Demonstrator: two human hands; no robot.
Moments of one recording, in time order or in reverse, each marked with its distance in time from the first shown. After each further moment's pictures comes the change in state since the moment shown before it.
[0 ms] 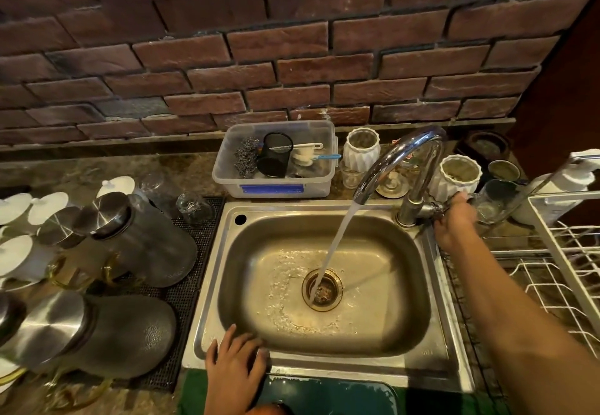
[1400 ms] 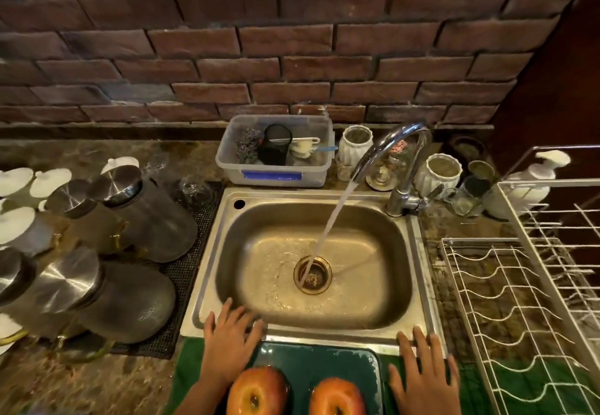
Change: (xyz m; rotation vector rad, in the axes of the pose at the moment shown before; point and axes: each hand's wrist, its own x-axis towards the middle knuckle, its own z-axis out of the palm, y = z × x) left_hand 0.000 -0.005 -0.013 0.095 -0.278 0.044; right_hand -0.164 0.172 -0.240 -1.902 -0.181 -0.856
